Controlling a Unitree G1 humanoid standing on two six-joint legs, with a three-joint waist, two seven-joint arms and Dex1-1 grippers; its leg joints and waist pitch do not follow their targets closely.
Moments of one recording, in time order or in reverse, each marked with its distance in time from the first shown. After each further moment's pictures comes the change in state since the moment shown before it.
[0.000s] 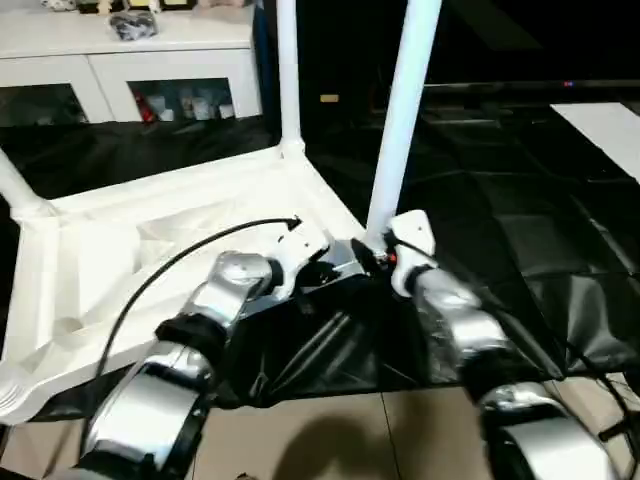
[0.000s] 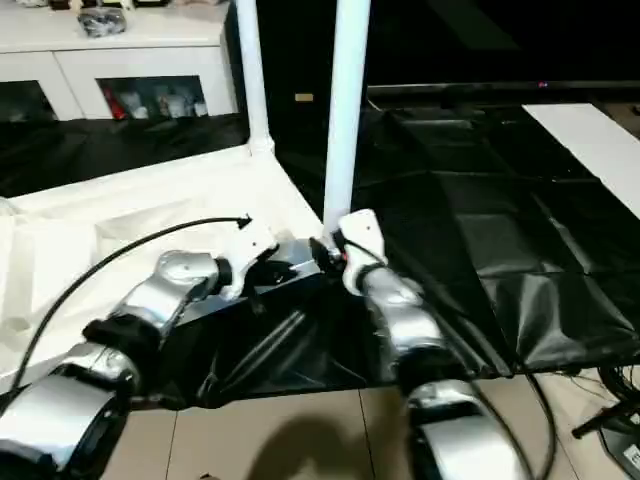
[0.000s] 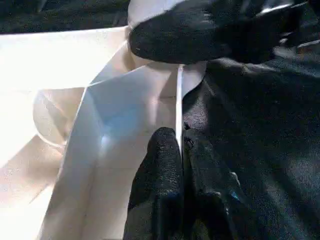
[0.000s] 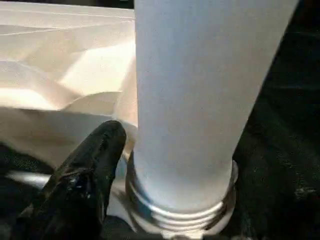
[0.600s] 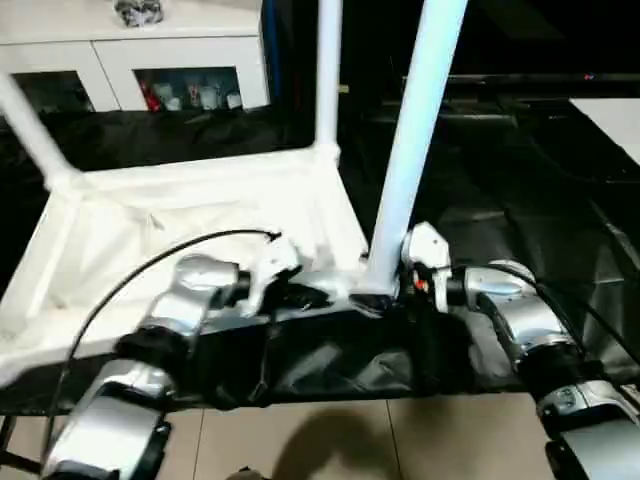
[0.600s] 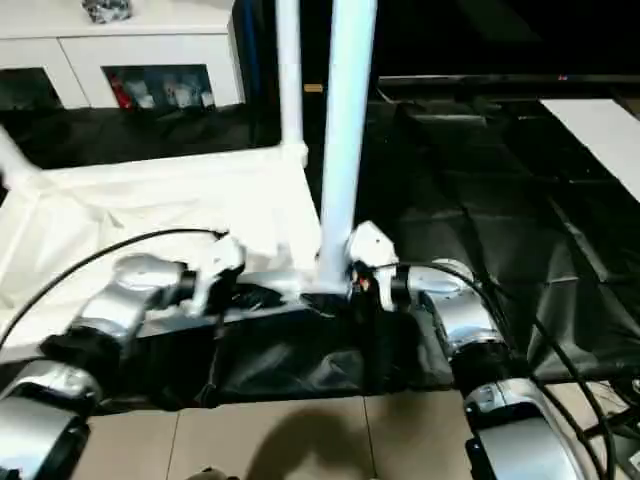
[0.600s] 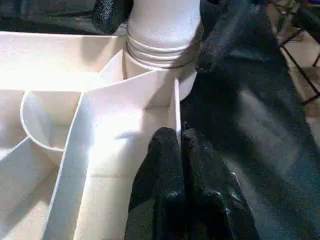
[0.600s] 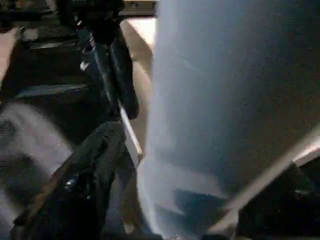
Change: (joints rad) left arm 0.098 0.146 -0.010 -0.131 -0.110 -0.070 -0.439; right arm 0.012 -0.242 0.159 -0.124 0.035 -0.038 0.703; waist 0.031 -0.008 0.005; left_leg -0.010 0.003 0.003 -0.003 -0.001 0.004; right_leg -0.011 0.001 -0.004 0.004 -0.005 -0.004
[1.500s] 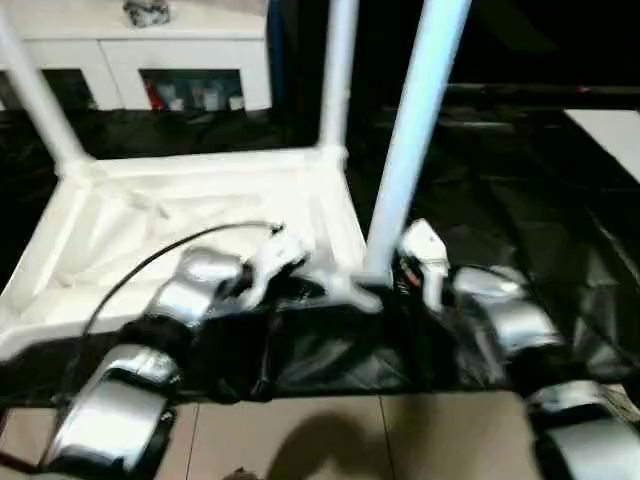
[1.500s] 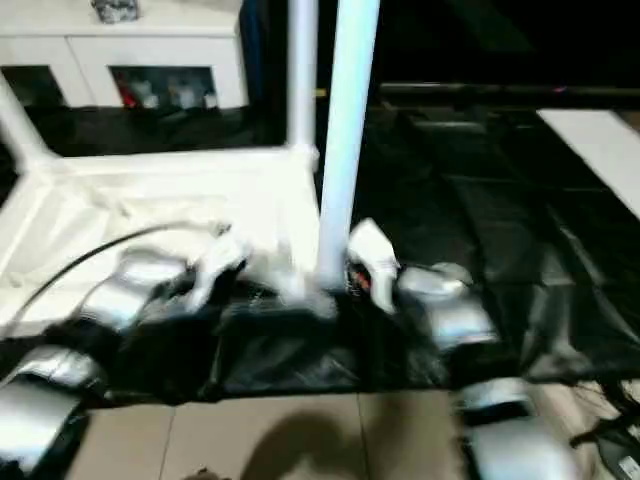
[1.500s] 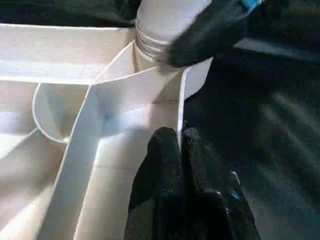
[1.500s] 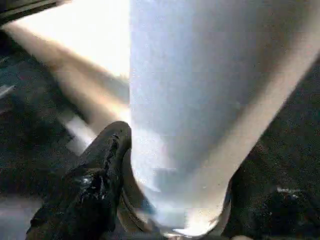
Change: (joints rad) left arm -0.095 -0.088 -0.023 0.069 0.080 0.132 0.284; right arm -0.009 0.166 -0.112 0.075 -0.038 0.121 -0.497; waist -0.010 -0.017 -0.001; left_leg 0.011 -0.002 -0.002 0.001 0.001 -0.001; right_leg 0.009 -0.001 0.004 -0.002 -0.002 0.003
